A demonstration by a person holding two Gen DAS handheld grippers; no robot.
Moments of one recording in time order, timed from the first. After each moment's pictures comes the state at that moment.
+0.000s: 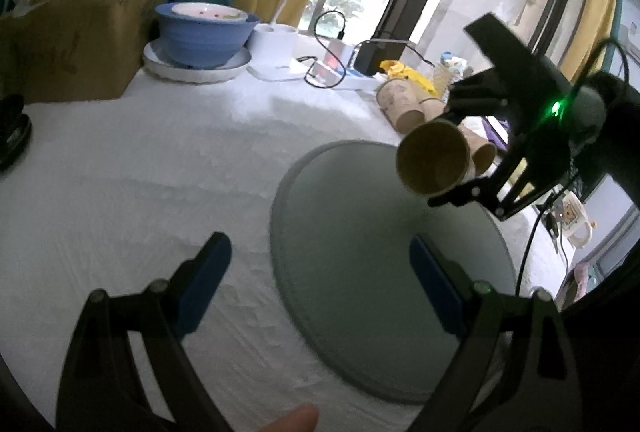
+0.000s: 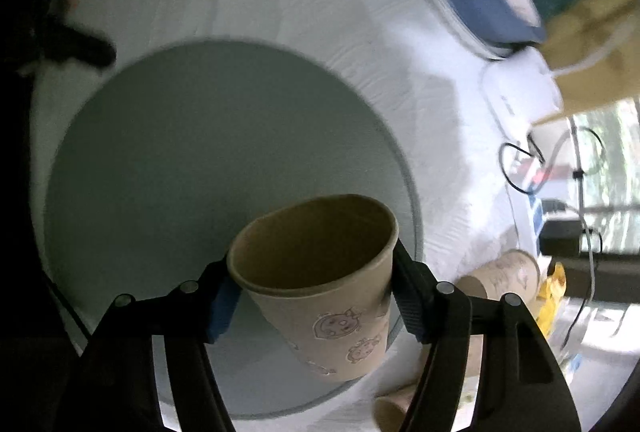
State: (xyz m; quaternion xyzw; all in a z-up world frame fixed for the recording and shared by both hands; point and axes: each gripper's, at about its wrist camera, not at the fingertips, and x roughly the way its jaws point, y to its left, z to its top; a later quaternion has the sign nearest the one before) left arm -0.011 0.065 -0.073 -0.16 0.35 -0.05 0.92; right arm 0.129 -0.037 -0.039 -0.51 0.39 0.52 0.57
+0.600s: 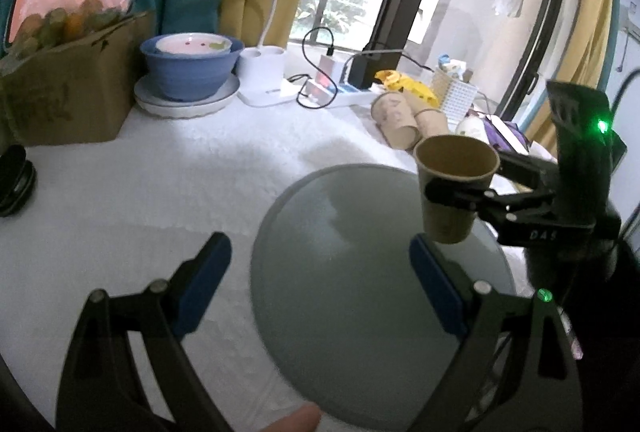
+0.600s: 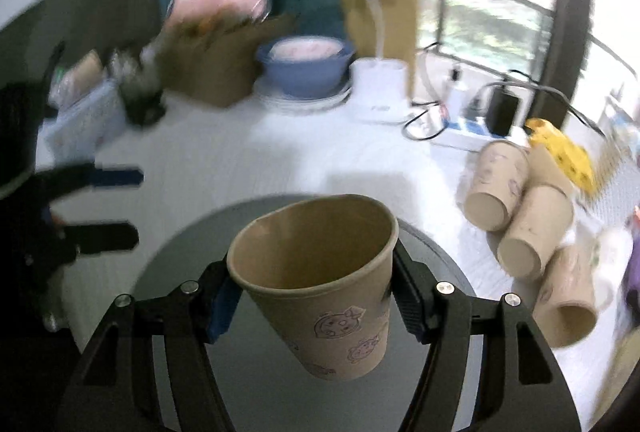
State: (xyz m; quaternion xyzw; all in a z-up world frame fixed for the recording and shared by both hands) left arm 0.010 0.040 -0.043 -0.12 0.35 -0.03 0.93; right arm 0.124 -0.118 -0.012 -0.08 0.36 0.42 0.83
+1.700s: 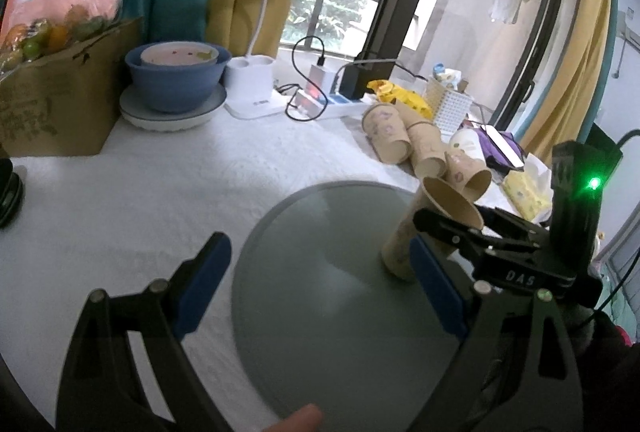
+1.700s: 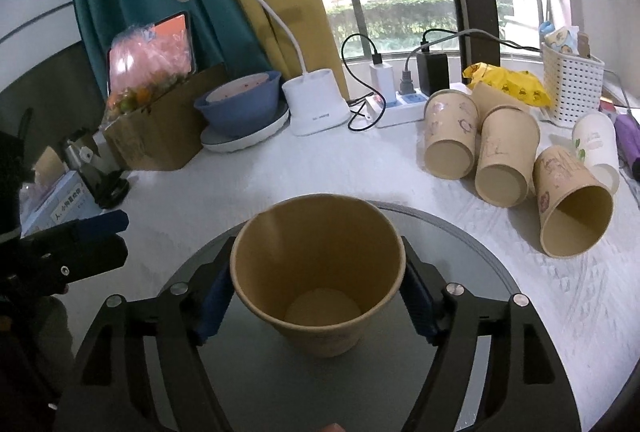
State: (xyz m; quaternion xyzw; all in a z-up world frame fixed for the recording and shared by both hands) left arm 0.025 0.035 -0.035 -0.13 0.33 -0.04 0.93; right arm 0.120 -0.140 -0.038 0.03 0.38 0.34 0.86
